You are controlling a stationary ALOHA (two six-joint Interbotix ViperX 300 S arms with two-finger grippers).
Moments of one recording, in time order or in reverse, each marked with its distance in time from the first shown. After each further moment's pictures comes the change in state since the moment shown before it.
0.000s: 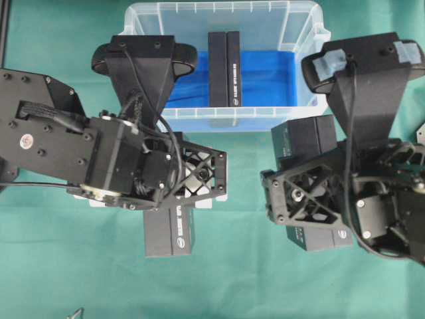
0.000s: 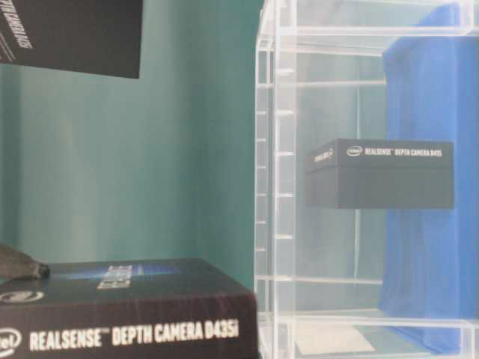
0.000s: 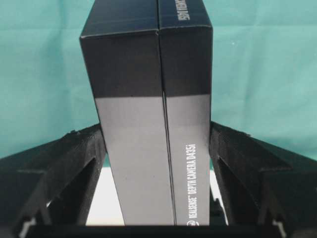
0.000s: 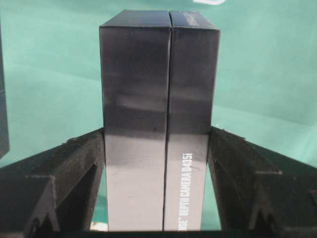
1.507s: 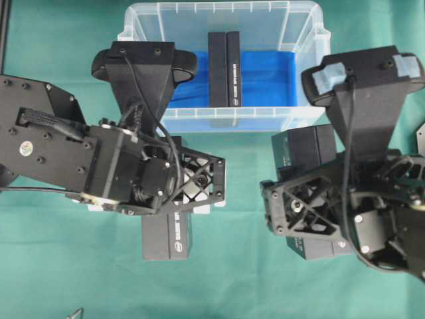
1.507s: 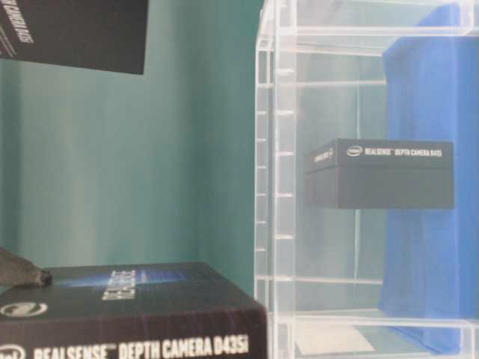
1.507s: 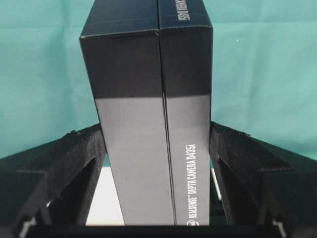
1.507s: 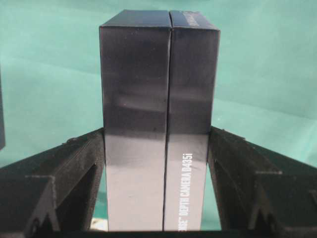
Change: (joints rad) left arm -0.012 0.000 0.011 0.000 0.000 -0.002; right arm 0.021 0.012 0.000 0.005 -0.002 0.026
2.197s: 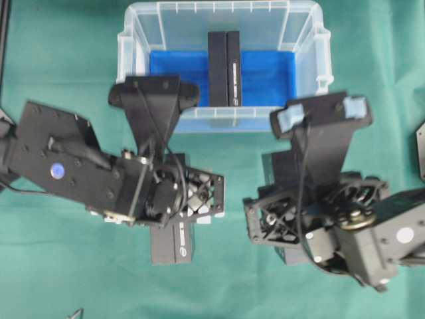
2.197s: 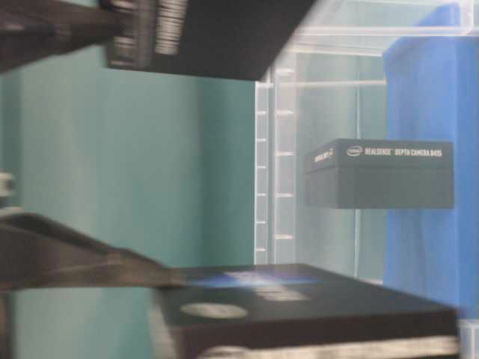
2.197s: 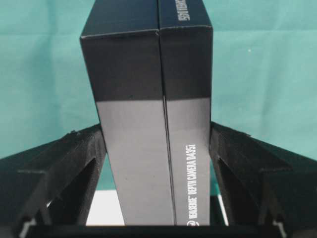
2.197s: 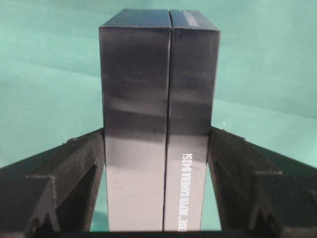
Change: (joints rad) left arm -0.023 -0.031 0.275 0.002 -0.236 -0.058; right arm 0.000 0.011 0.264 0.051 -0.224 0.106
